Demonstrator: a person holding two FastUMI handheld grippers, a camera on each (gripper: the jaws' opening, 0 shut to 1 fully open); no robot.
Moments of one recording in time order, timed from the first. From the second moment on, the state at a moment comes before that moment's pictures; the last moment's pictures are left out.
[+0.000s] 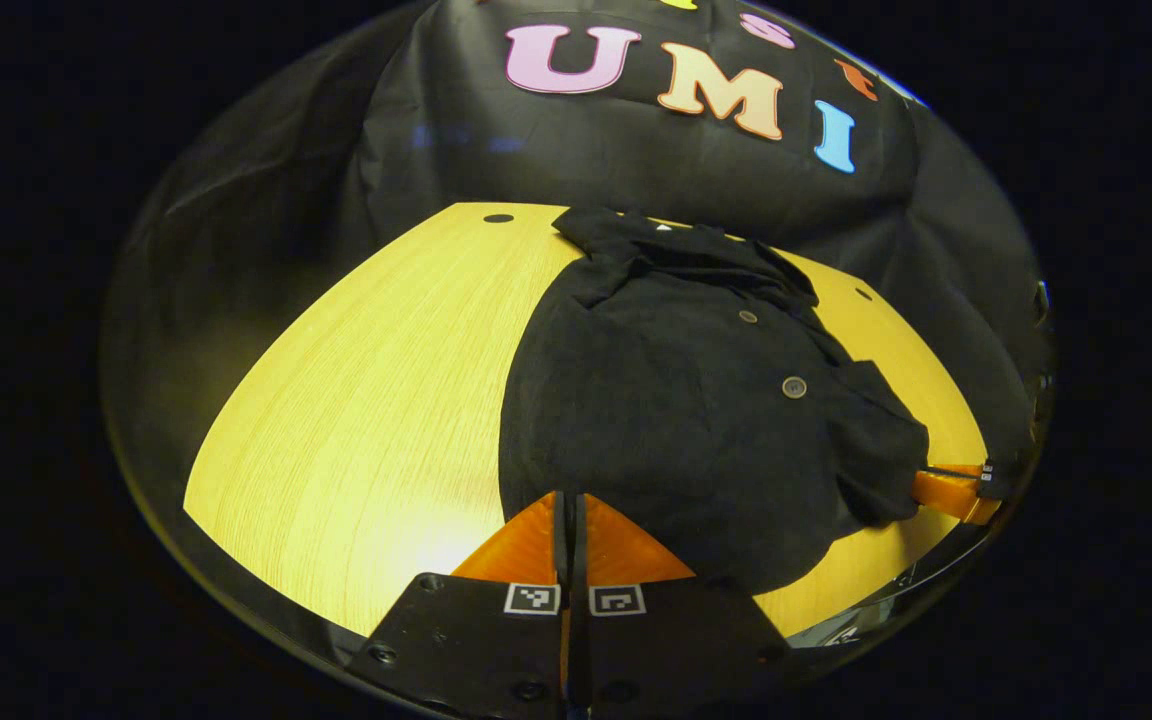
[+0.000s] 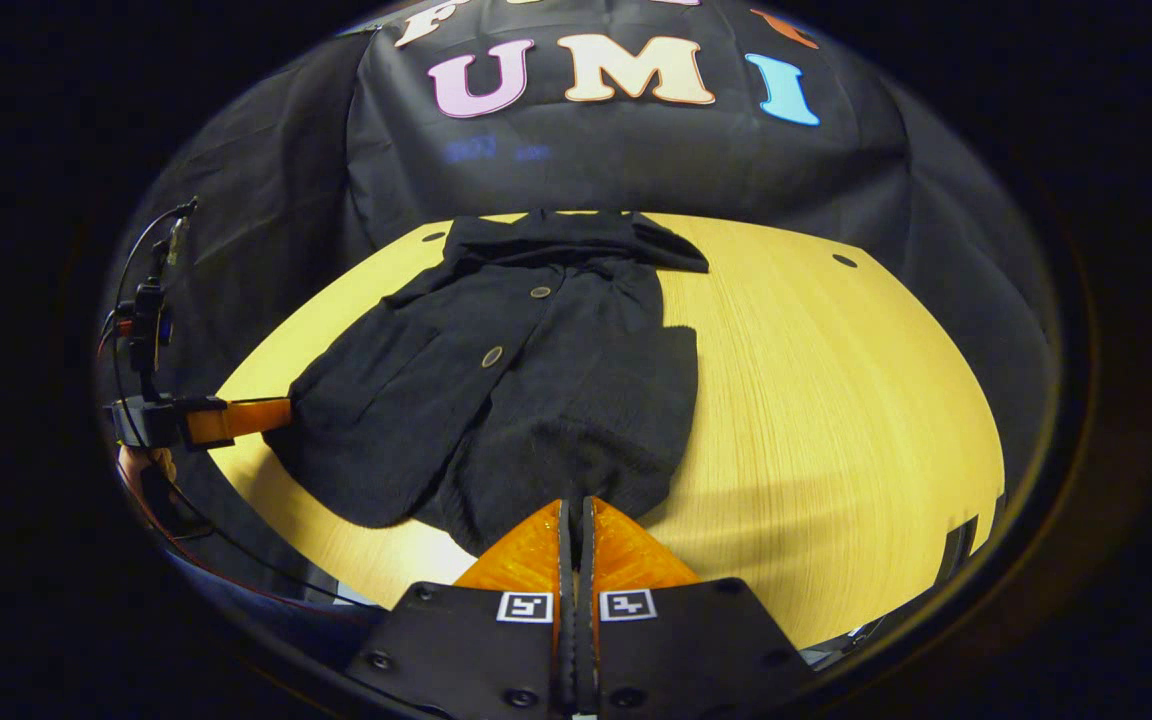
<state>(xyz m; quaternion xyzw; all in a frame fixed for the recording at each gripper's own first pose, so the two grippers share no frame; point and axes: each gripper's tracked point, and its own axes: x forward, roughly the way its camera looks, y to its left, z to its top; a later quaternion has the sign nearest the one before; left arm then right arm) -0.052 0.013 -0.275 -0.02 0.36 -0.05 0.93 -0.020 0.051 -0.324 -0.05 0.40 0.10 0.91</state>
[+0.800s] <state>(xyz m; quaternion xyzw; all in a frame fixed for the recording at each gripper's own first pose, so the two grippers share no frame) 0.051 -0.012 -0.175 -0.03 0.25 -0.05 0.97 0.106 0.058 -0.244 -0.09 0.31 0.13 0.94</state>
